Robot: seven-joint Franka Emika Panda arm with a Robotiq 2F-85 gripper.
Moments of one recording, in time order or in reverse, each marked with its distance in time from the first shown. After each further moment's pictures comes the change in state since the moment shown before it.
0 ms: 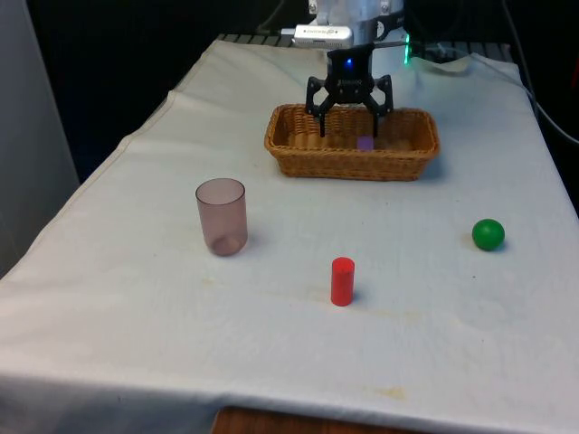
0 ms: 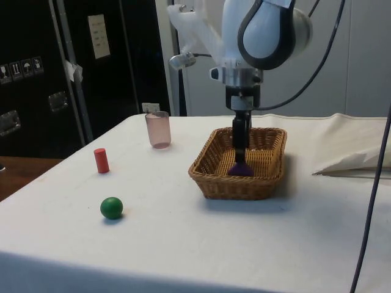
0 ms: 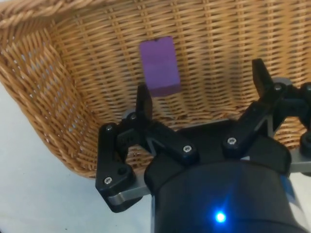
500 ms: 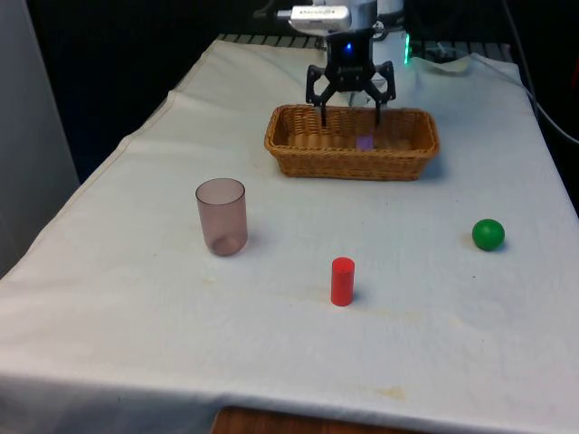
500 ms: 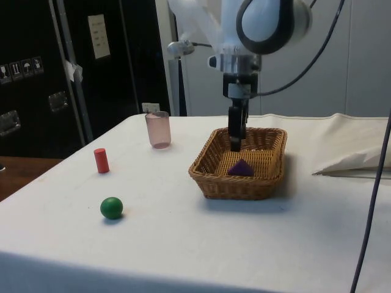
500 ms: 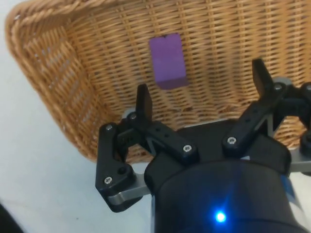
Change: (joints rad) arm 0.000 -0.084 -0.012 -0.001 -0.002 -0.059 0.000
